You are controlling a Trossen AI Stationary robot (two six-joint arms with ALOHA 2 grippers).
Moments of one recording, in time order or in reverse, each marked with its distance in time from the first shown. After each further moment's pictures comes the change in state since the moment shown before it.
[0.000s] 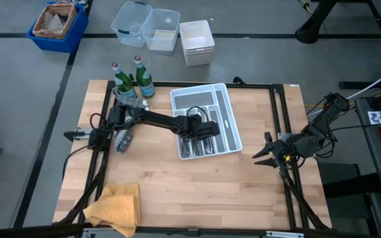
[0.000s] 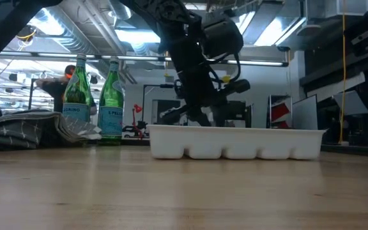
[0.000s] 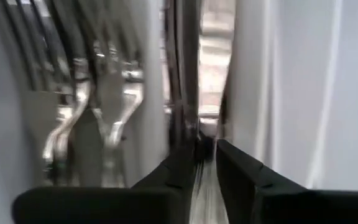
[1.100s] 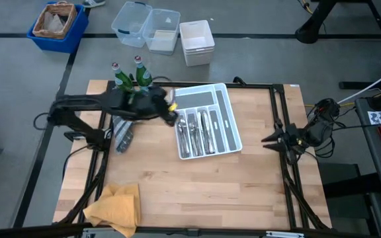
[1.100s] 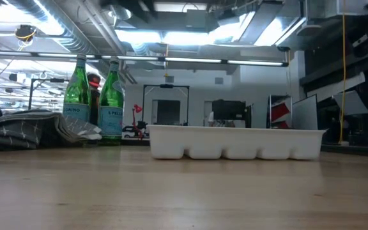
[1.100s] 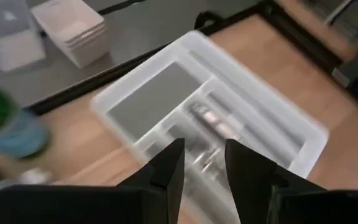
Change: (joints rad) left arm -0.061 -0.691 0.002 -0.512 -0.269 0.809; right arm 0.000 -0.392 0.004 -0.181 0.090 -0.021
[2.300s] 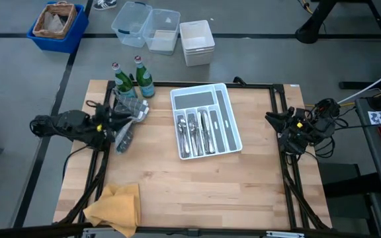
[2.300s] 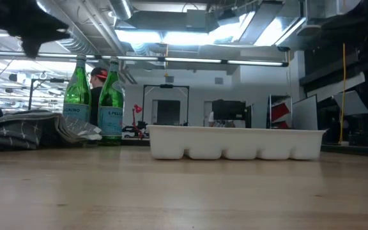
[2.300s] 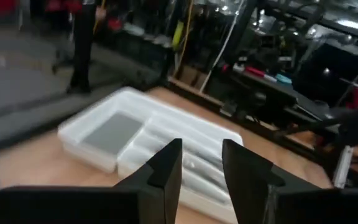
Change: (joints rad) left arm -0.183 -1.484 -1.208 0.498 0.028 0.401; right arm 0.000 0.002 -0.002 0.130 0.665 0.067
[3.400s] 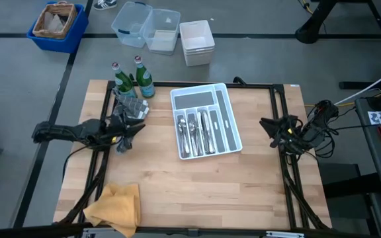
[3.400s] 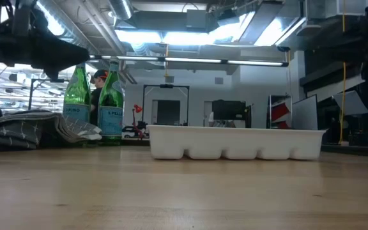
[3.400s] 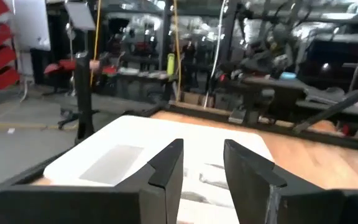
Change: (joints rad) left arm 0.110 0.008 -0.405 0.611 0.123 0.353; right arm 0.000 0.002 -0.150 0.053 0.086 0.128
